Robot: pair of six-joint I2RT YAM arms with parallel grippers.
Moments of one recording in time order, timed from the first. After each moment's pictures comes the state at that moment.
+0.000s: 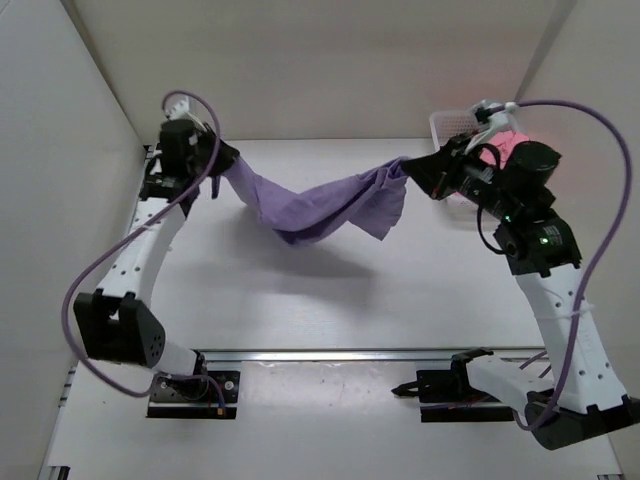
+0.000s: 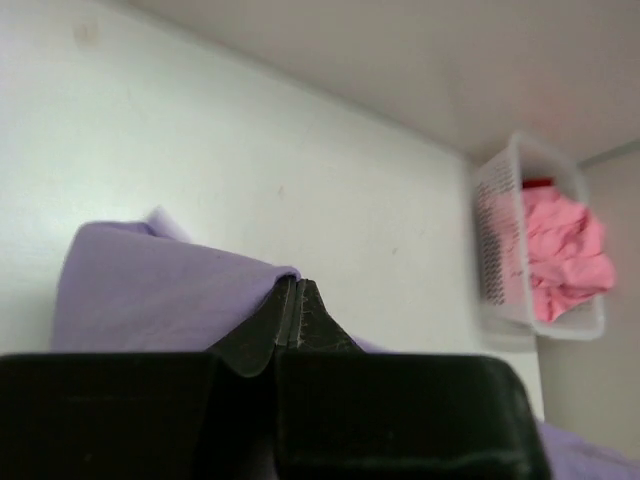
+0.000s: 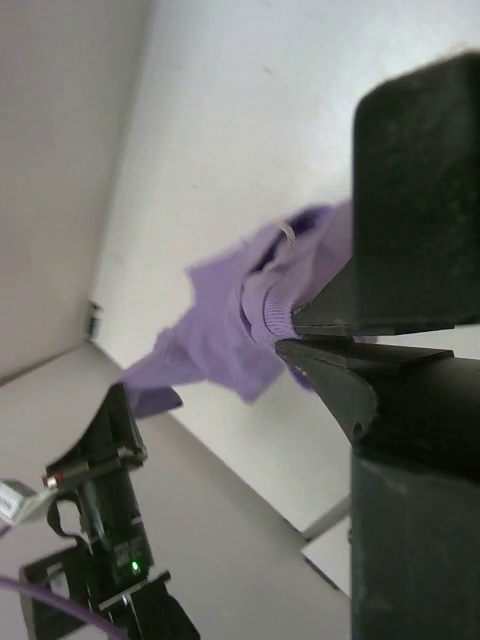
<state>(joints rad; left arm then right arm) -0.16 1.48 1.33 -0.25 0.09 -0.62 0.26 1.04 1.38 -0.41 -0.49 0.34</state>
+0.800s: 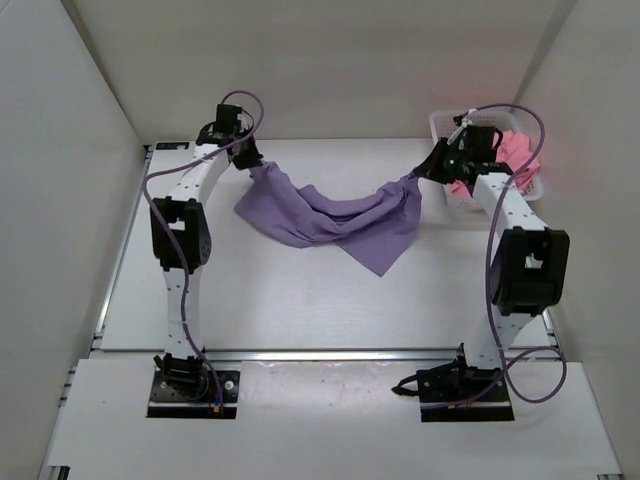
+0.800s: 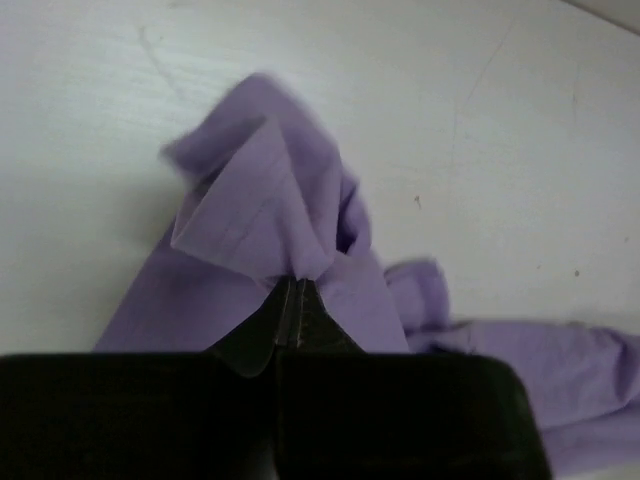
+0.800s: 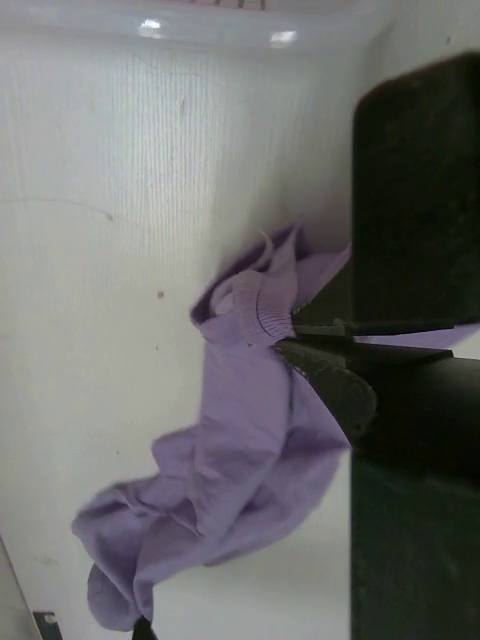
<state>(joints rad) -0.15 2.35 2.20 -0.62 0.09 -0.46 -0.03 1.80 1.47 -0.29 -0.45 0.37</state>
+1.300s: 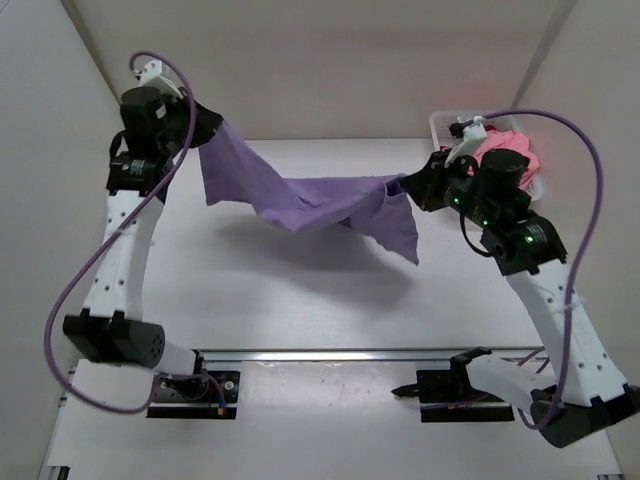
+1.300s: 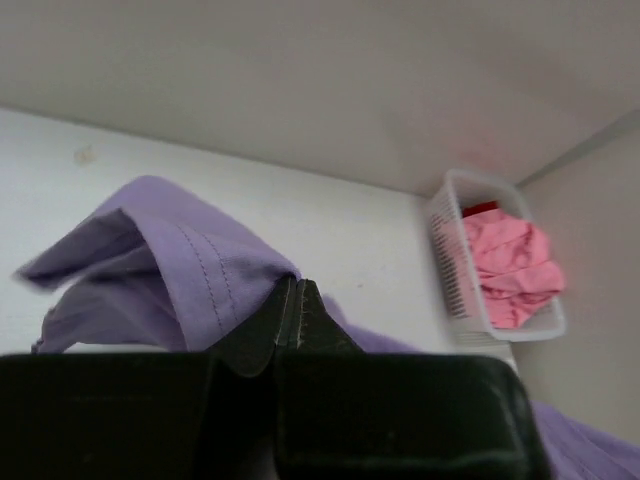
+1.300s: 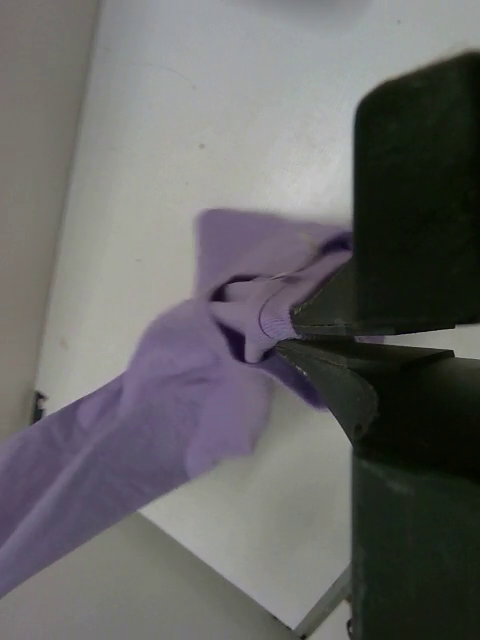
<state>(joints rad) -0.09 1.47 1.70 -0.45 0.17 -0.50 0.34 1.06 1.35 -0.53 -0.25 0.23</state>
